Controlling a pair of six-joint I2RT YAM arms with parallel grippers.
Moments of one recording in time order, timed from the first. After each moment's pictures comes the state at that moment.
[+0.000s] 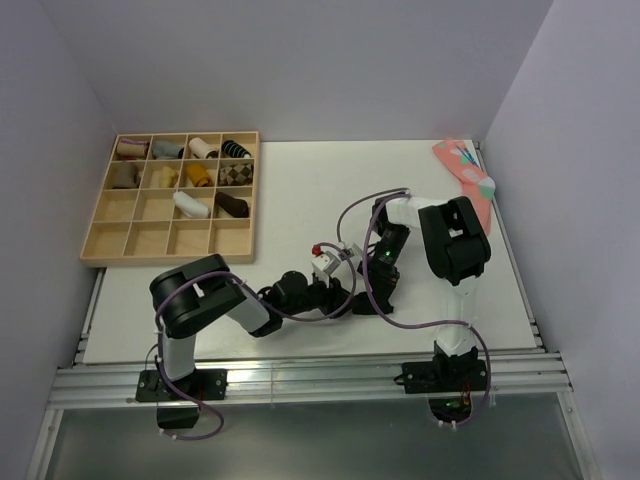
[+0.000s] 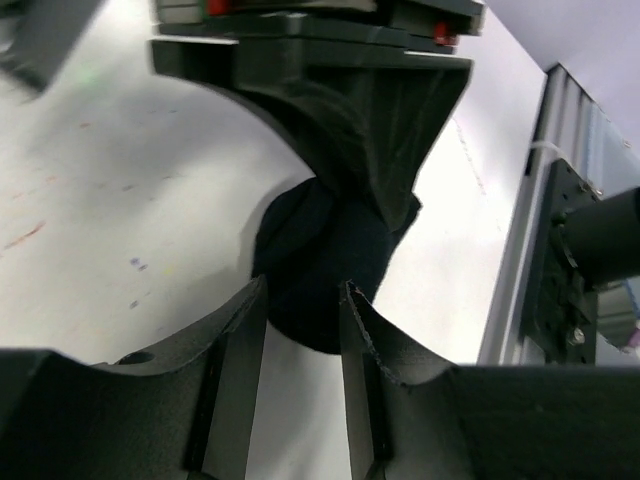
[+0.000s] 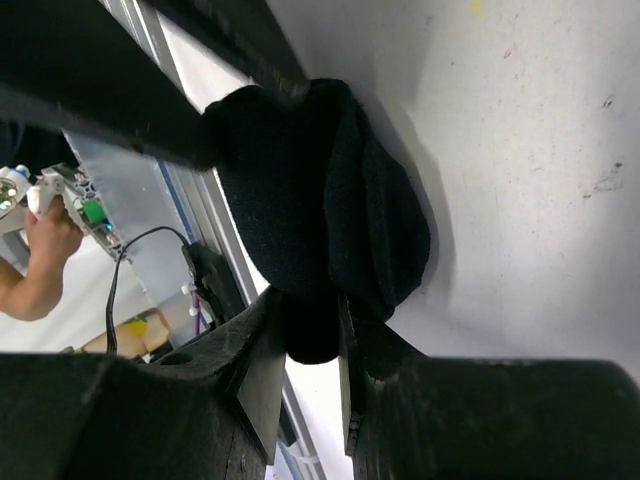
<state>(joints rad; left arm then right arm) -1.03 1.89 0.54 1.12 0.15 -0.51 0.32 2.07 1.28 -1.36 -0.61 -1.04</state>
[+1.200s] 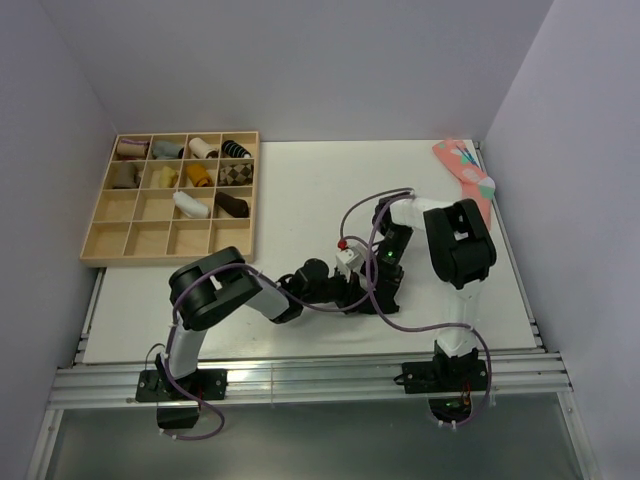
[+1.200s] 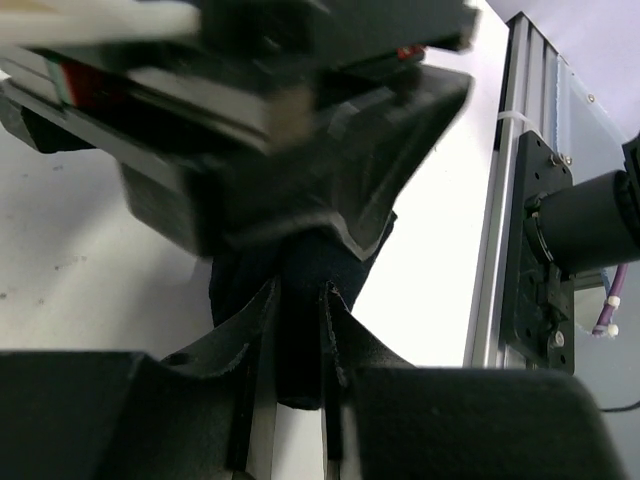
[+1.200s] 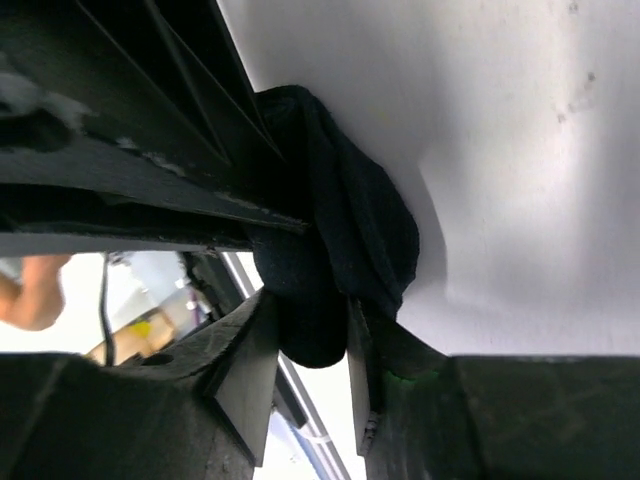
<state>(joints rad) -1.02 2.02 0.77 0.98 0.34 -0.50 0.31 2.04 1.25 -1.33 -0.54 -0.95</state>
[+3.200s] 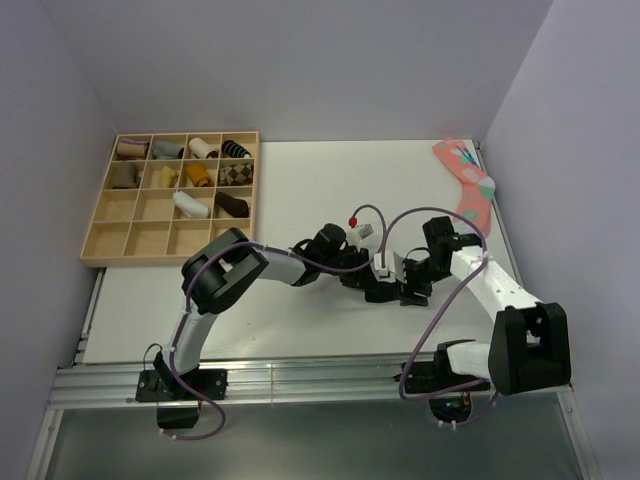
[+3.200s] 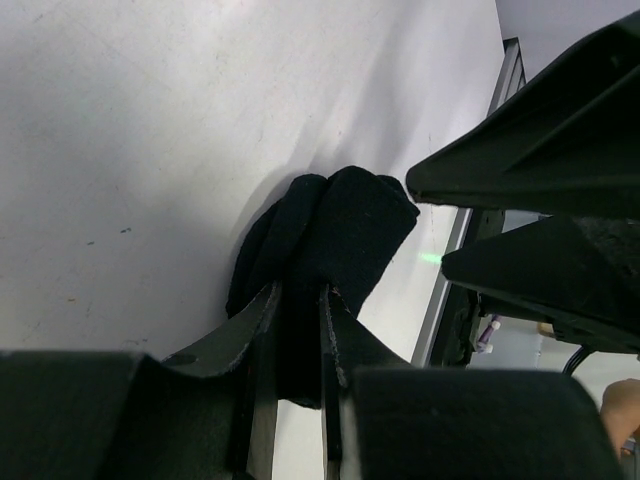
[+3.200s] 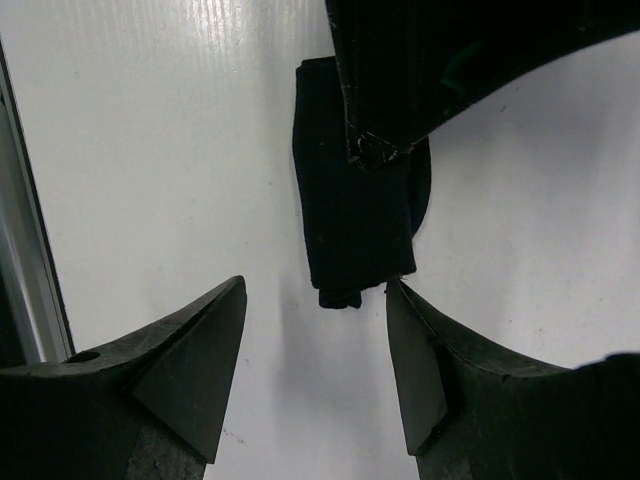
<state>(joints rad) -0.90 2.16 1.16 0.46 0.59 -0.73 0.10 1.25 0.74 -0.93 -0.60 -1.39</state>
